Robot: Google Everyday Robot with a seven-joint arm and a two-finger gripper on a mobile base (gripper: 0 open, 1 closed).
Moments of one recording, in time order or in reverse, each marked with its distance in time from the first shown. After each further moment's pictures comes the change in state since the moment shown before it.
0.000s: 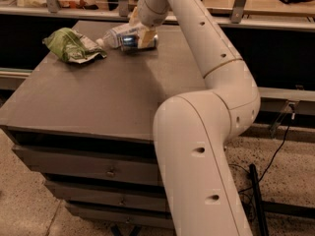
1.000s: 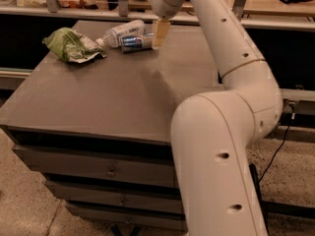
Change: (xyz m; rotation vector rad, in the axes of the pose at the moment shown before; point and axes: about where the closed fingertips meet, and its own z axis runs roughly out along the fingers) arm 0.030 -0.012 -0.044 0.122 -0.002 0.137
